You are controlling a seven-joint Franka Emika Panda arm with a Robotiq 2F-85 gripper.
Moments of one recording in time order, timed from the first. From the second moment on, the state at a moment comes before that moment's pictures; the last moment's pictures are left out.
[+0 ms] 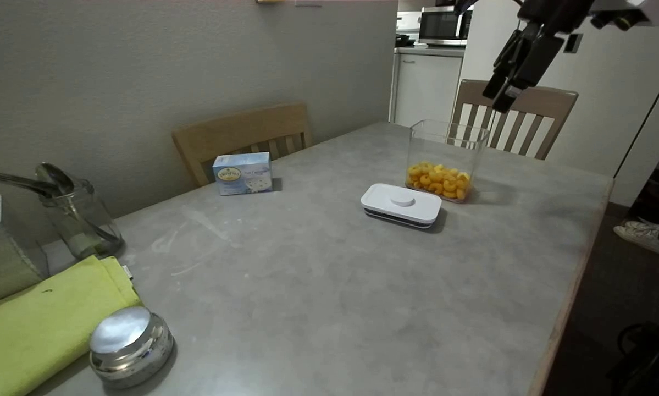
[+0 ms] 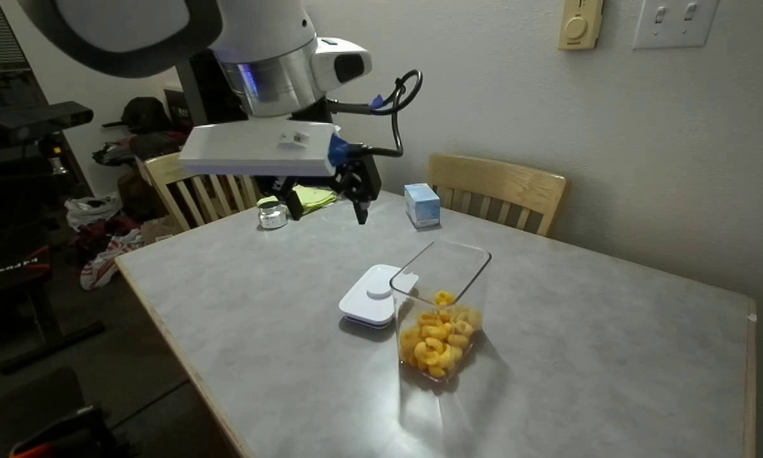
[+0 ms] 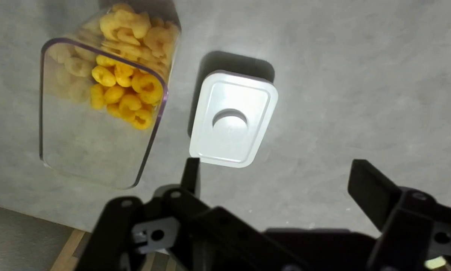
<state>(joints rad) 0.10 -0.14 -0.33 -2.46 0.31 2.57 -1.01</state>
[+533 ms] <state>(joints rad) 0.04 0.09 -0.19 -2.26 0.28 2.49 -1.03</state>
